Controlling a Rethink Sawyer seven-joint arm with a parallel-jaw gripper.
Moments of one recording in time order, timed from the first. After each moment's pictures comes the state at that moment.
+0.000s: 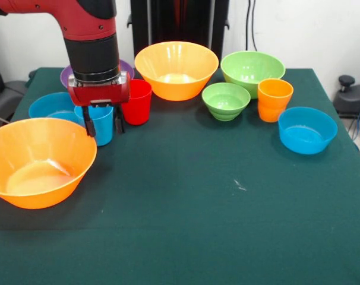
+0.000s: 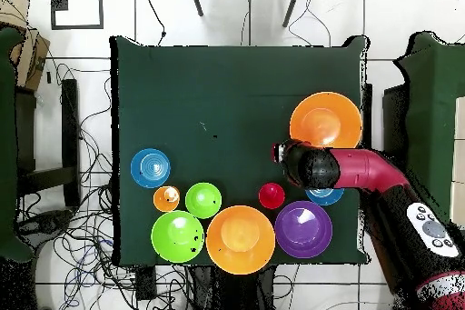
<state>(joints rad) -0.85 -0.55 0.49 1.69 -0.62 0.49 1.67</state>
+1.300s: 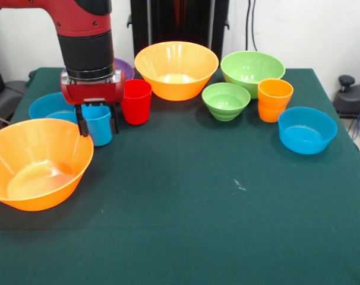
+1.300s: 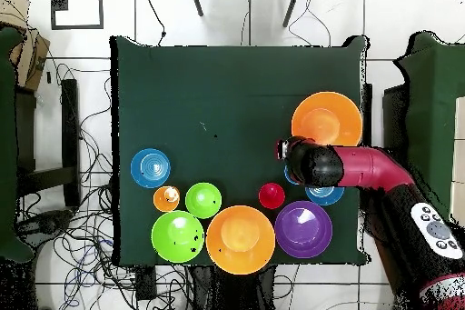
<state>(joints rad) -0.85 -0.56 0.49 1.67 -0.62 0.49 1.67</state>
